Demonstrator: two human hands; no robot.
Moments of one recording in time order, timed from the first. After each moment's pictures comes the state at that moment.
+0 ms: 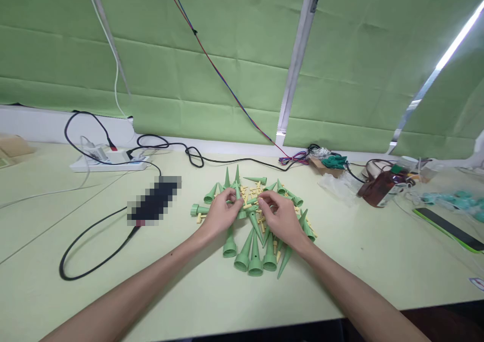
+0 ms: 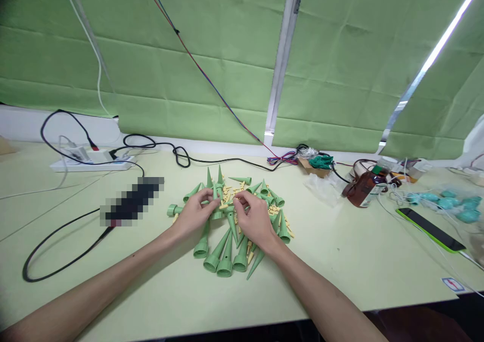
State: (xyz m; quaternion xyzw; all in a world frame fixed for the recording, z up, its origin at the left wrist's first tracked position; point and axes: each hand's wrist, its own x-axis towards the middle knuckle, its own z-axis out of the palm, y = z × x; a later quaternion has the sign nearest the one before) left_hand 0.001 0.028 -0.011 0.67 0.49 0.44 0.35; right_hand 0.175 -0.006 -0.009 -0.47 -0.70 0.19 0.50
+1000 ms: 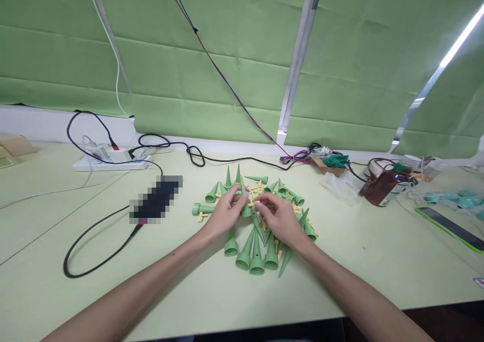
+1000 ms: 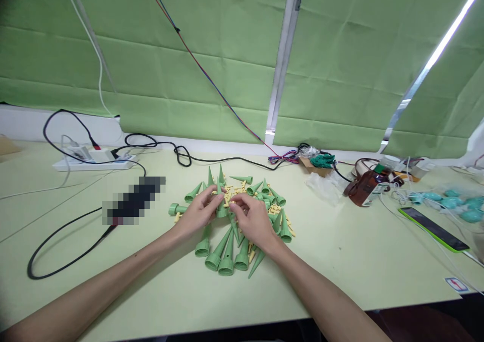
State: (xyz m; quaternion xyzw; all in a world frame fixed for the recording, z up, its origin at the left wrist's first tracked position) left_hand 0.005 0.021 -0.009 0.67 0.39 0.44 0.45; right_hand 0.174 -0.008 -0.014 -0.45 -0.69 0.29 0.48
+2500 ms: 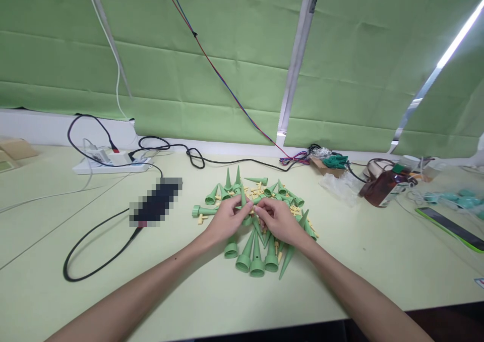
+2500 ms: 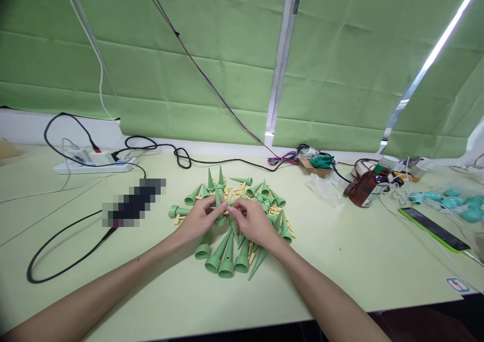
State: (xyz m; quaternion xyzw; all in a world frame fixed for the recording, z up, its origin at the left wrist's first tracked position) left_hand 0.003 0.017 -0.008 0.74 0.39 0.41 0.37; right_hand 0.179 -0.004 -0.013 -0.44 -0.73 0.33 0.41
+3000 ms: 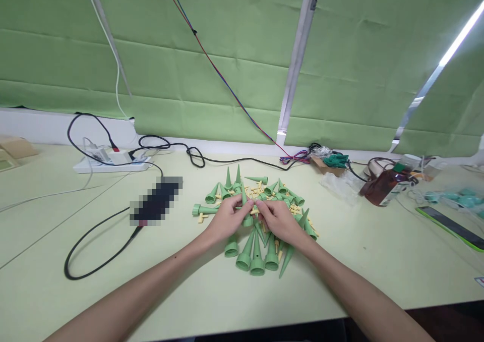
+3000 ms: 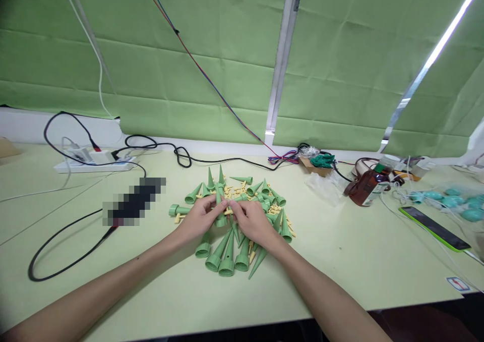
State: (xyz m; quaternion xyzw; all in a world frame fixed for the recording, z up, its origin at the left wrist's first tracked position) left_hand 0.007 0.013 -0.004 0.71 0.39 0.43 0.40; right_hand 0.176 -0.003 -0.011 -0.46 -0.74 0.26 0.40
